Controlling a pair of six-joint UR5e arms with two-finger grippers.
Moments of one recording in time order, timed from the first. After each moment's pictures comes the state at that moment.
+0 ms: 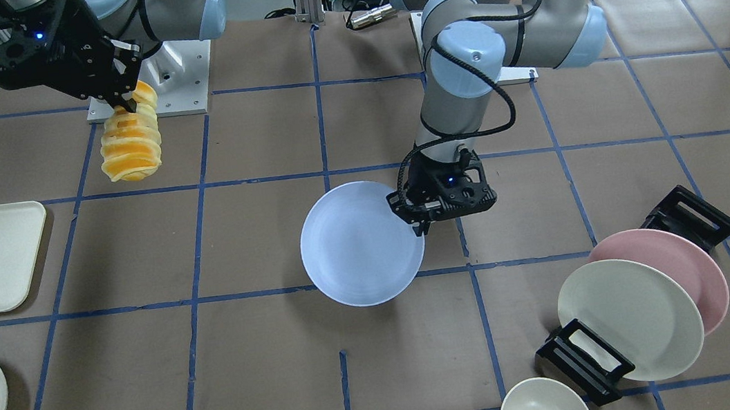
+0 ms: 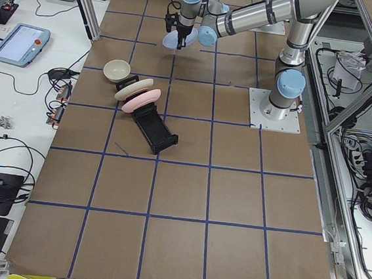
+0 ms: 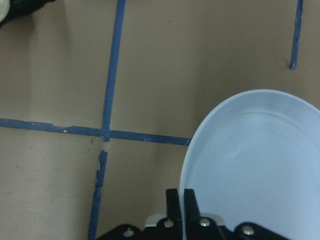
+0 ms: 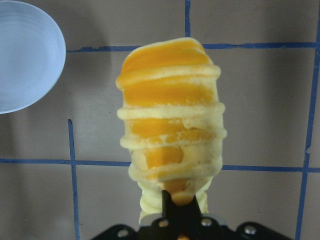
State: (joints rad) left arm -1.75 -1.80 -1.95 -0.76 1.53 -0.40; right arm 1.51 -1.78 1.74 -1.52 -1.46 -0.07
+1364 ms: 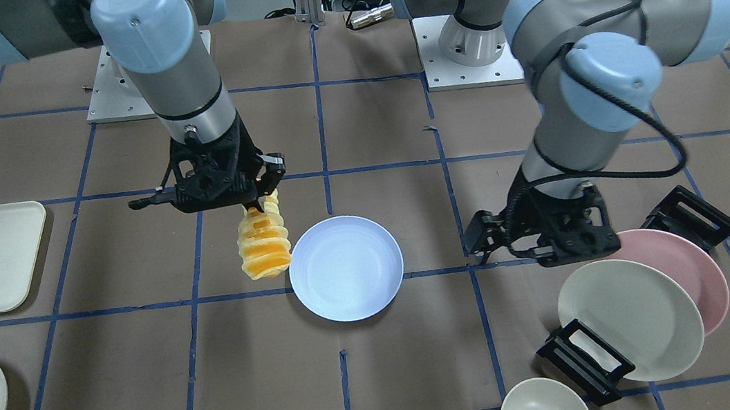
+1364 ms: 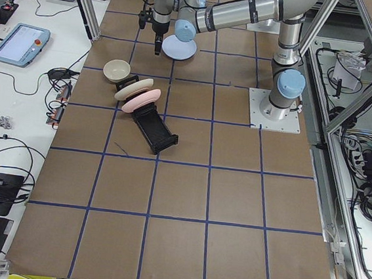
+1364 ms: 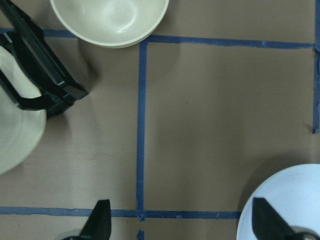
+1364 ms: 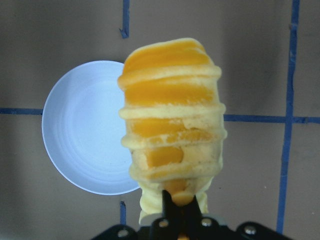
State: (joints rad) left arm -1.53 -1.84 -1.57 -1.23 1.51 -0.07; right arm 1.80 -1.40 1.70 -1.95 -1.47 0.19
